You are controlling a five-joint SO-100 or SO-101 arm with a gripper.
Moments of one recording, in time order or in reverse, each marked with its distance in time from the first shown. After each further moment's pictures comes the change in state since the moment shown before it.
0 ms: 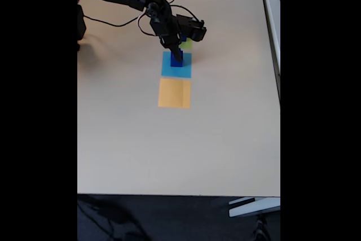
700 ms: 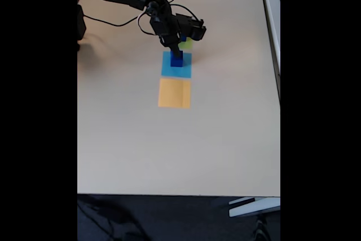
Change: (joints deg) arm 1.3 -0.1 -4.3 4.7 -1.8
